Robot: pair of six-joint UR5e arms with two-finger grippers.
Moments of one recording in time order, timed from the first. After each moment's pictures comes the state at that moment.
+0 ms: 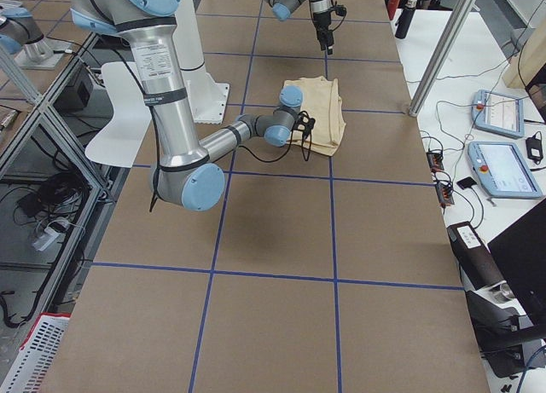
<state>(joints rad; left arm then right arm) -0.81 -2.14 -1.66 -1.98 -2.01 -1.47 0.62 -1.26 1.63 -0.96 2.14 1.64</state>
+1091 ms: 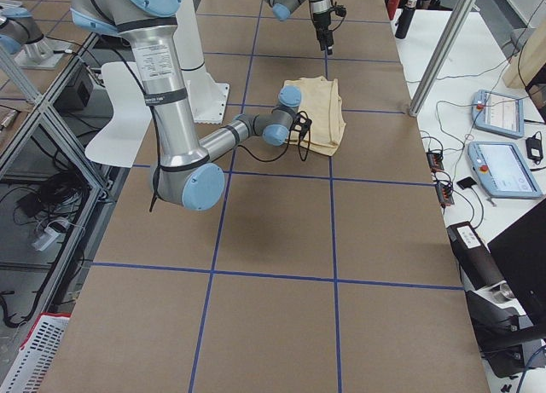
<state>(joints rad) -0.80 -2.14 -1.66 -1.98 -2.01 -1.46 0.61 -1.26 1.64 -1.00 2.17 1.64</state>
